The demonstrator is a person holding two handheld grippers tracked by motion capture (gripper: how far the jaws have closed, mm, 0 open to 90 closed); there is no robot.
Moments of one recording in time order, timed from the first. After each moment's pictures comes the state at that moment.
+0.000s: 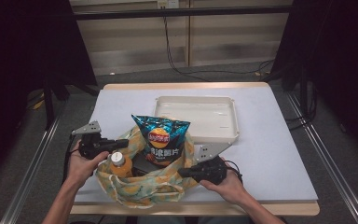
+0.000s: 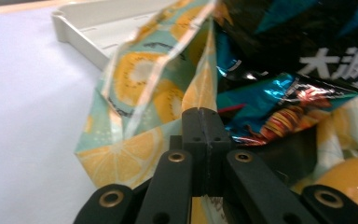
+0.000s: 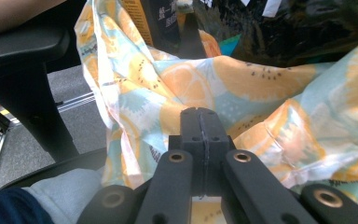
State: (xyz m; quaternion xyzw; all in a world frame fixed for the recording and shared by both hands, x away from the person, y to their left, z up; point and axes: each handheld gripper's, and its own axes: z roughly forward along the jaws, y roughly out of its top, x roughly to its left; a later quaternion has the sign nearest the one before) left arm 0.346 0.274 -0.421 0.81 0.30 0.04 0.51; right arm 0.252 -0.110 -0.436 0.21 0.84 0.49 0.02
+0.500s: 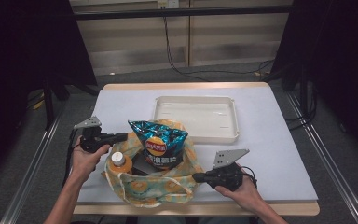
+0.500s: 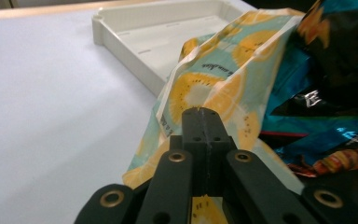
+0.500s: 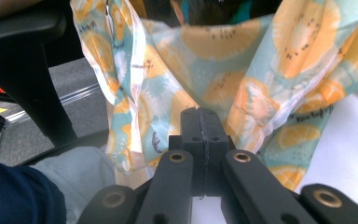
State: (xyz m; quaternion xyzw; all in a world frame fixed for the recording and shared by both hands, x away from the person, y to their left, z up) left arm 0.366 0.273 -0.432 0.80 0.34 0.05 0.50; right arm 0.234 -0.146 -0.444 0.23 0.84 0.48 0.02
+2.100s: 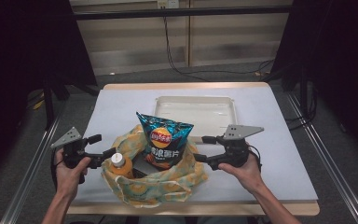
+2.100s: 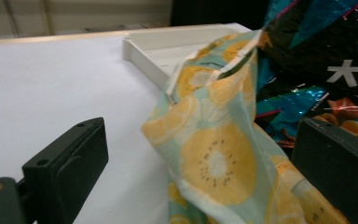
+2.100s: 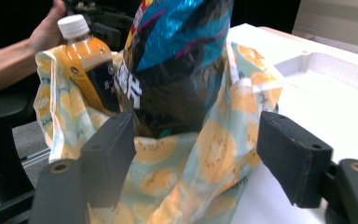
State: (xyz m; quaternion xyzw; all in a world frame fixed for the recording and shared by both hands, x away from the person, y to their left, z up) left arm 0.312 0.312 -0.432 0.75 0.36 0.12 0.55; right arm 0.273 -0.163 -0.399 0.27 0.78 0.56 0.09
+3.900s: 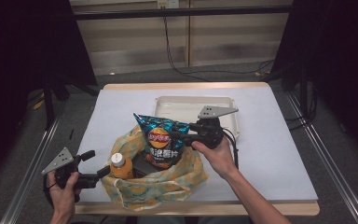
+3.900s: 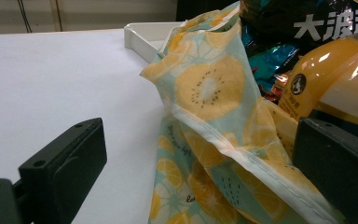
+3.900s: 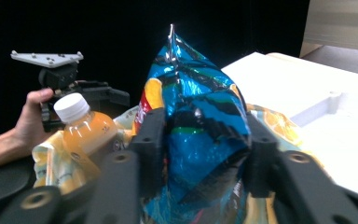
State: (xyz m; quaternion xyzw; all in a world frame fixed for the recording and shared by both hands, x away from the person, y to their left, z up) left arm 0.270 0.327 -0.452 0.74 0.35 0.14 0.56; right arm 0.311 -0.102 -0.369 0.30 0.75 0.59 0.06
